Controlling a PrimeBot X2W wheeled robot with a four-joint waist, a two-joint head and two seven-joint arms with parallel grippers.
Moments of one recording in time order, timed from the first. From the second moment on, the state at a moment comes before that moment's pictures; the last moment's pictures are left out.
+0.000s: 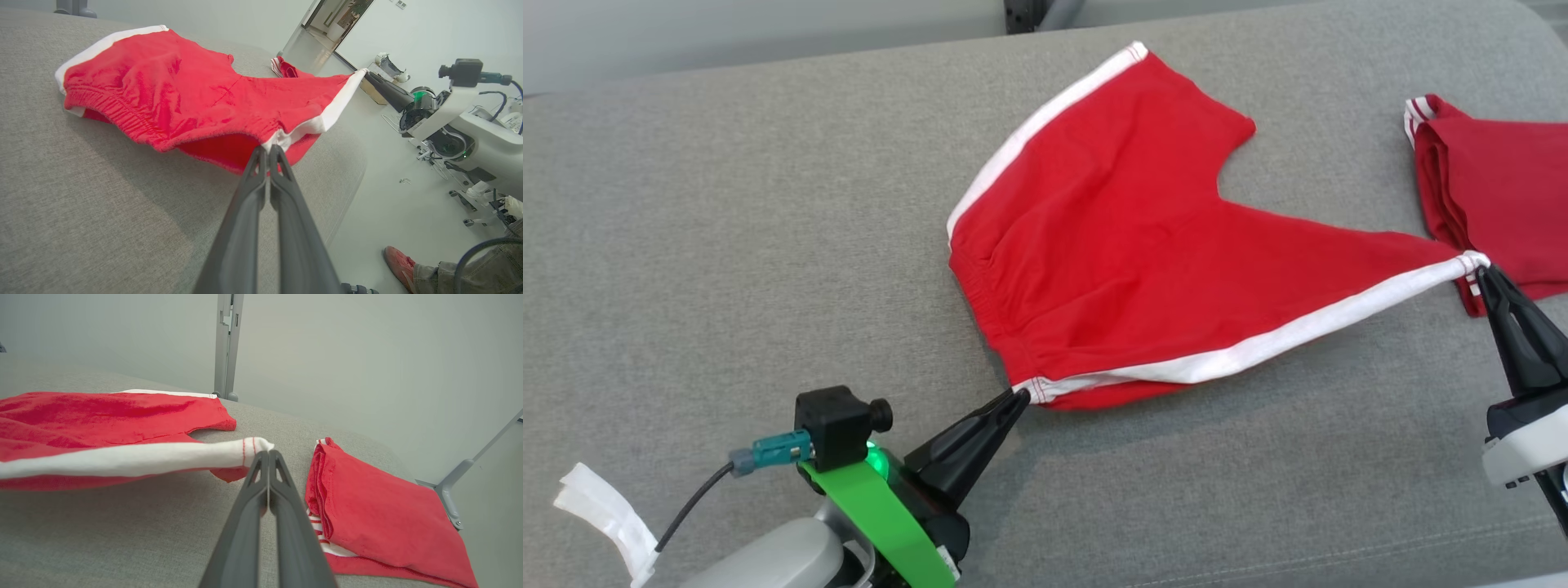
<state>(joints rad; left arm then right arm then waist) -0.51 0.59 -1.11 0.00 -1.14 -0.13 -0.26 -0.11 -0.59 0.12 0.09 0.37 0.13 -0.26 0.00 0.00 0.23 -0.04</state>
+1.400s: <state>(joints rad) -0.76 0.23 -0.79 0.21 -1.64 -0.13 -0.15 -1.17 -0.59 0.58 0.75 0.47 0.13 -0.09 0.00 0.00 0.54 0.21</state>
